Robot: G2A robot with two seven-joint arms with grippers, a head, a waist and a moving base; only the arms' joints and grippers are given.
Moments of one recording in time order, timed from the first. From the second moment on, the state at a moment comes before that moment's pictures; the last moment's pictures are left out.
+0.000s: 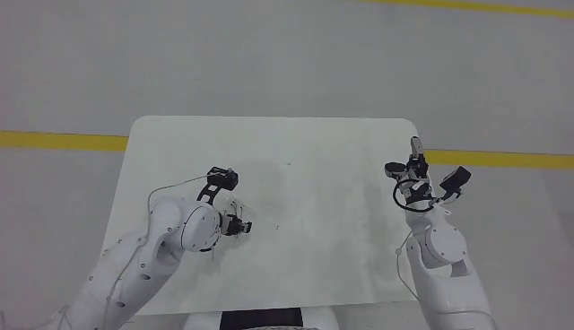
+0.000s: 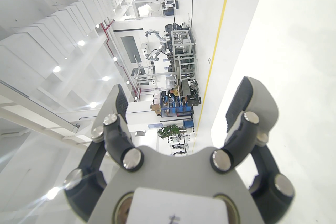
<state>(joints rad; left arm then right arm) 1.38 -1.17 -1.01 -1.93 1.09 0.34 -1.37 -1.73 -1.15 1.60 -1.80 0.42 0.00 0.00</state>
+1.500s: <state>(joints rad) 1.40 -1.16 -1.00 -1.96 1.08 0.34 -1.29 -1.73 -1.15 1.60 -1.80 0.42 0.00 0.00</state>
